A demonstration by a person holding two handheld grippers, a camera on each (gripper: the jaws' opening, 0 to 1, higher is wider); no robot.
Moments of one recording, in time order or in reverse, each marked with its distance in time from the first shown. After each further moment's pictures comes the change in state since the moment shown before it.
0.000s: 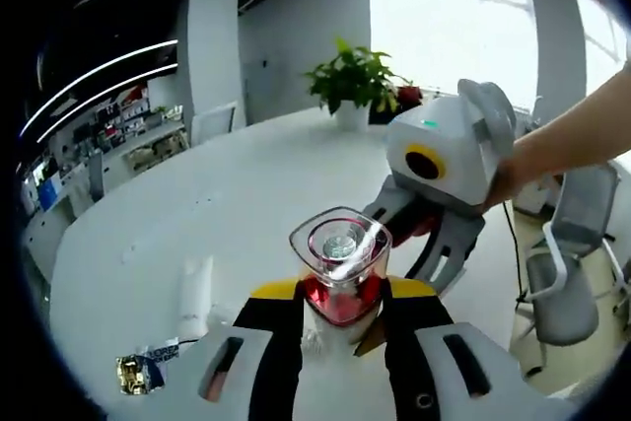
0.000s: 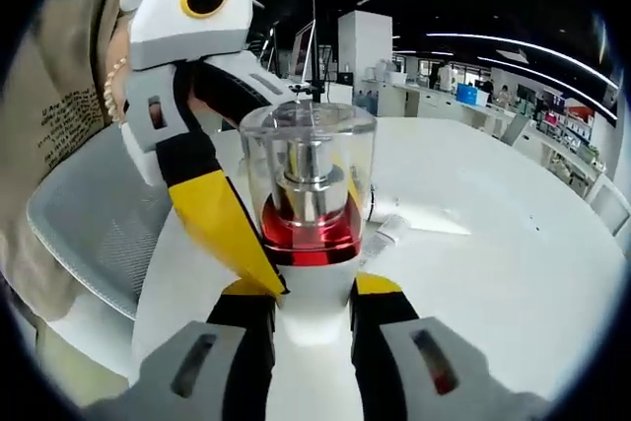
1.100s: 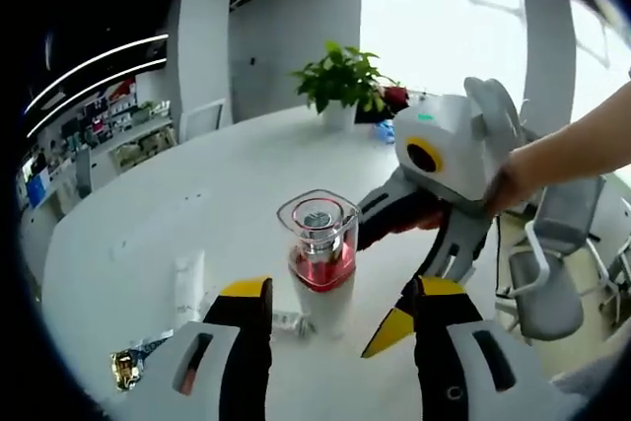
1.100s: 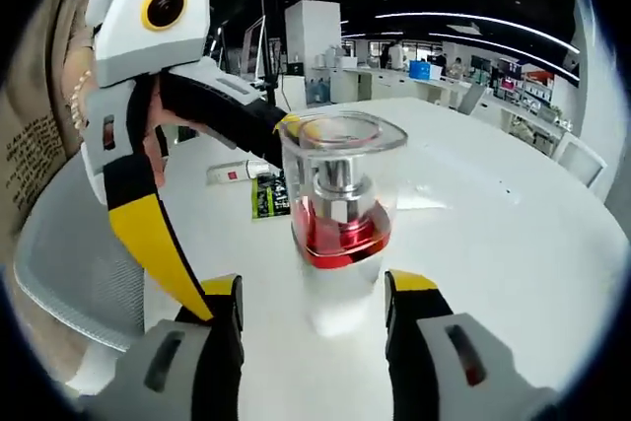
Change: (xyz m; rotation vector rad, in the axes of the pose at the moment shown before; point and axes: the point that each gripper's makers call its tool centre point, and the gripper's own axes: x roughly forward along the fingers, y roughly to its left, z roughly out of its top) left arm -0.027 -0.010 -0.008 -0.018 0.013 -0.086; right arm -0.008 0.012 0.004 0.197 0.040 -0.218
